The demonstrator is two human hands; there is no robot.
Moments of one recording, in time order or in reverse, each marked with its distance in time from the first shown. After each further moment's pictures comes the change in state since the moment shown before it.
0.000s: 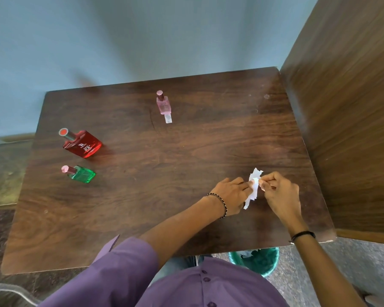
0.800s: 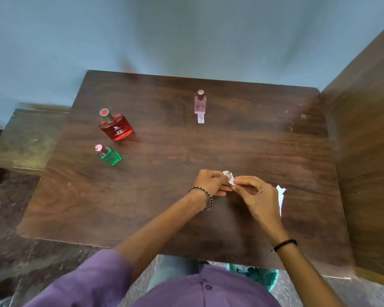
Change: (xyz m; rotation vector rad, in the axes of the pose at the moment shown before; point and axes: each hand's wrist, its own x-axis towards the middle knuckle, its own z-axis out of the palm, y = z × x) left_hand -0.064 -0.064 -0.024 -1.689 0.441 -0.889; right_hand -0.019 -0.086 0.061 0.214 -0.154 -0.349
